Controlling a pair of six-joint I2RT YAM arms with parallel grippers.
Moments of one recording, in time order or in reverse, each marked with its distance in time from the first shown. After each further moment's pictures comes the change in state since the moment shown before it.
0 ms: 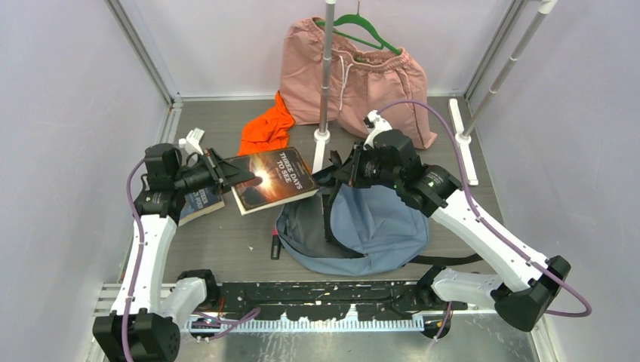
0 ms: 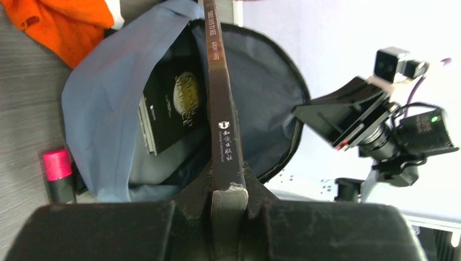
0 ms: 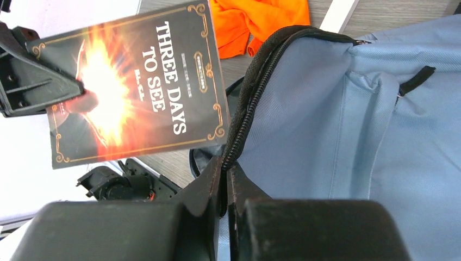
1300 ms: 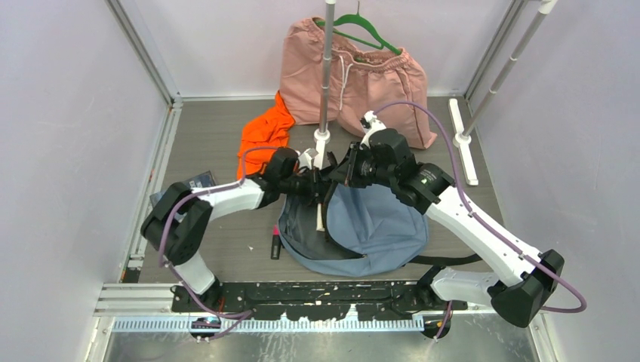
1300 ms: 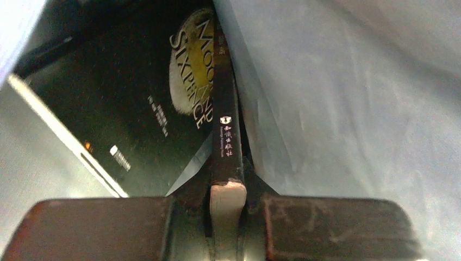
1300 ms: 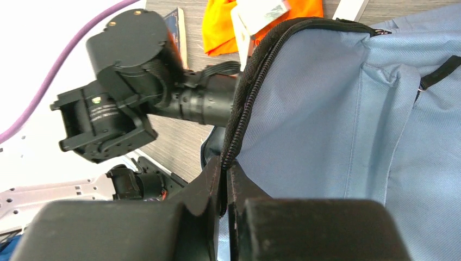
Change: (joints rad) left arm -0.726 0.734 0.038 0.570 -0.291 -0.130; right arm -0.018 0.032 -0.019 0.032 -0.051 0.054
